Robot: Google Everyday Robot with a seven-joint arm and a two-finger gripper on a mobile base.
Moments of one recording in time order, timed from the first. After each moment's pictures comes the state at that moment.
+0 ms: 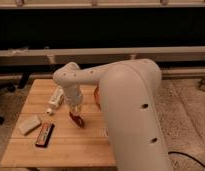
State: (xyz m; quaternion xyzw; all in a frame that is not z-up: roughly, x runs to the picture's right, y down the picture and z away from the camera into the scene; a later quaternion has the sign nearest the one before) arm -0.146 0.137 0.816 -0.33 0.26 0.50 0.76
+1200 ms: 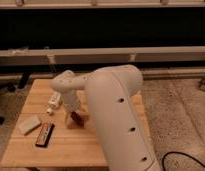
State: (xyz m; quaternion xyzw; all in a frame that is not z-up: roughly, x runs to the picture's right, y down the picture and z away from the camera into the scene) arm -0.153 0.172 0.853 -0.36 0.29 0.45 0.77
